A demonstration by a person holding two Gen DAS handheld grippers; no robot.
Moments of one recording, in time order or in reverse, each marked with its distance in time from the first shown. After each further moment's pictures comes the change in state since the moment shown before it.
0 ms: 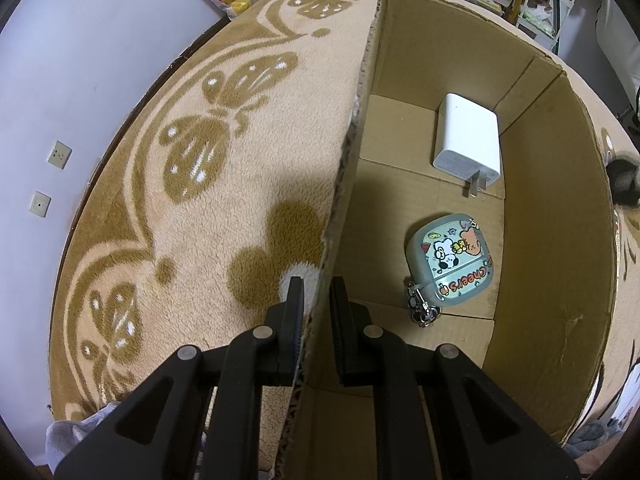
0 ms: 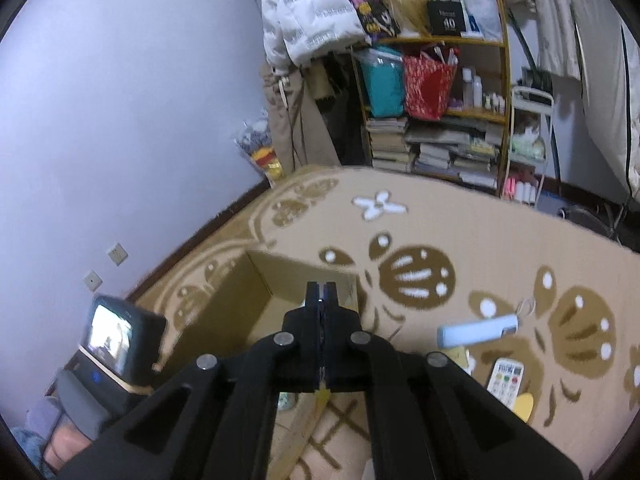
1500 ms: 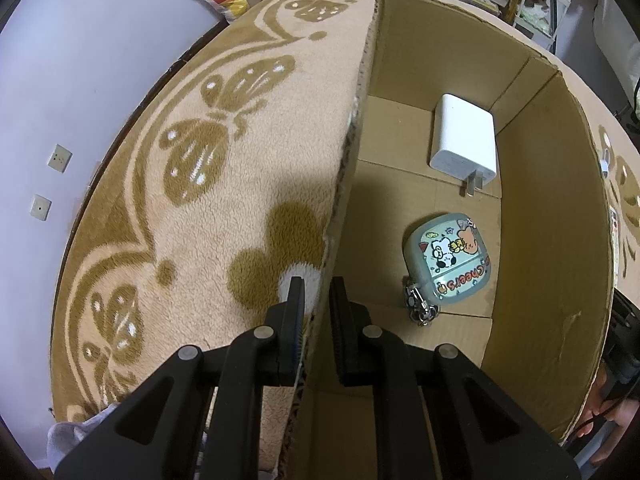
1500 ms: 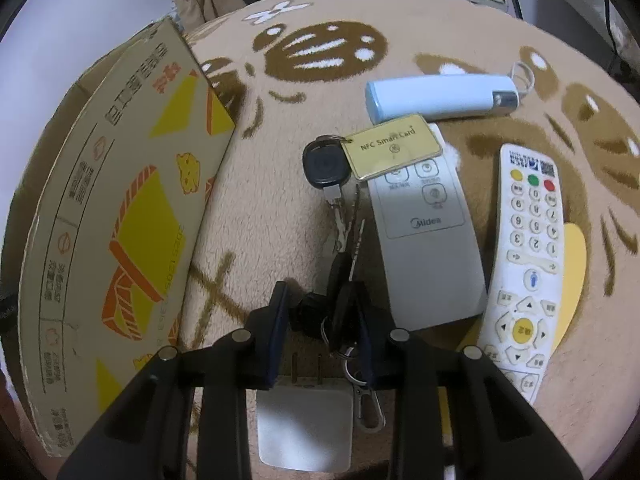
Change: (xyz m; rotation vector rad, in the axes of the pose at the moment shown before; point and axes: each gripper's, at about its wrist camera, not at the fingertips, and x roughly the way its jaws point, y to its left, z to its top) left arm -0.003 0.002 -0.001 0.004 -0.011 -0.010; right arm 0.106 -0.085 -0.149 0.188 0.483 -0.149
